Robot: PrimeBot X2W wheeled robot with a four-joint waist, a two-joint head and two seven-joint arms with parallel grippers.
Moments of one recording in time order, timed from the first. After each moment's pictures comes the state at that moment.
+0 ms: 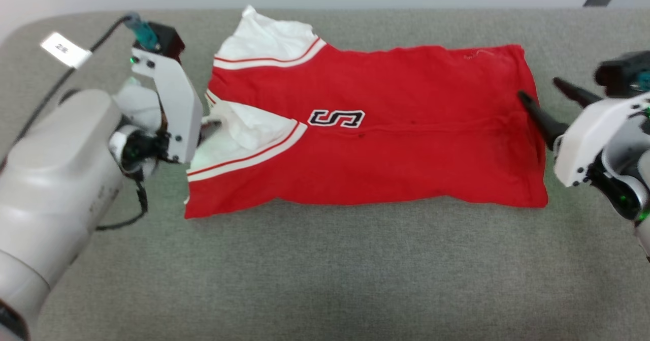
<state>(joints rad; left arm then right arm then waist) -1.22 0.54 -1.16 0.84 -1.20 -0.12 0.54 -0.85 -0.53 0.65 0.59 0.74 0.13 0.13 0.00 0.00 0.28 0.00</state>
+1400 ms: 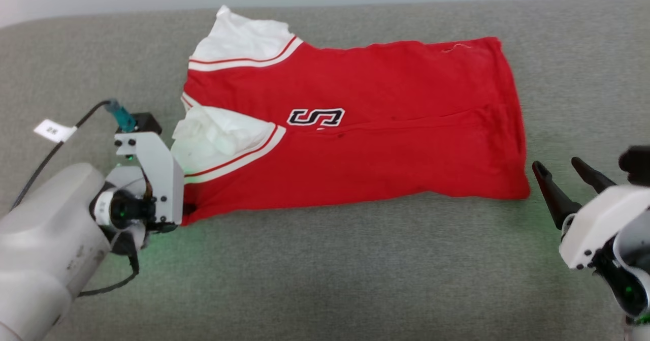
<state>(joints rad) -0.98 0.65 -1.11 0.68 -1.41 0.09 0.73 -0.27 -0.23 -0.03 -0.04 0.37 0.13 0.48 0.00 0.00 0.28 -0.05</state>
